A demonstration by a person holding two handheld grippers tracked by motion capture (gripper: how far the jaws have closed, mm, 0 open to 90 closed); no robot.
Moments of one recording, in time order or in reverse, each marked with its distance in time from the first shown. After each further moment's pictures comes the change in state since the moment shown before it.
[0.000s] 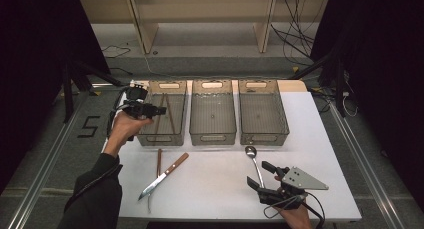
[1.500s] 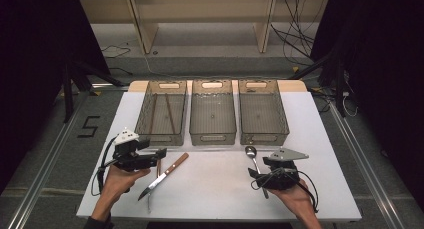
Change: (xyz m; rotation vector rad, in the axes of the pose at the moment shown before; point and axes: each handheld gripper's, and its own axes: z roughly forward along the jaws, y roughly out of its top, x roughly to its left) left arm -0.044 -0.131 -0.042 -0.225 -0.141 0.055; right arm -0.023 0.028 0.033 0.417 -0.140 0.043
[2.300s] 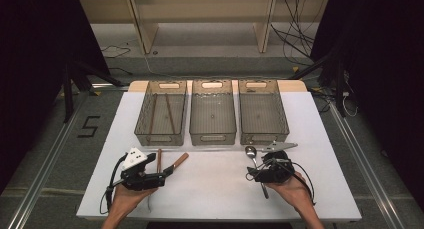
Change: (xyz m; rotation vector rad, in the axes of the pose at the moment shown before) left arm -0.028 -0.040 0.003 -0.048 0.001 0.077; right arm -0.007 0.013 0.019 0.164 -0.012 0.005
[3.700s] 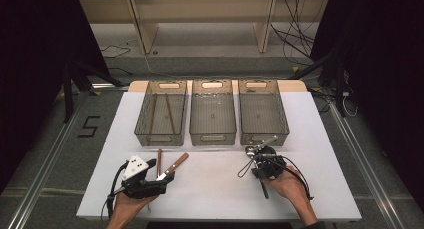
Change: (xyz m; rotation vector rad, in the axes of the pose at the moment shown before) left arm -0.010 -0.014 -0.004 -0.009 0.012 0.007; right arm -0.002 0.012 0.033 0.291 -0.074 -0.037
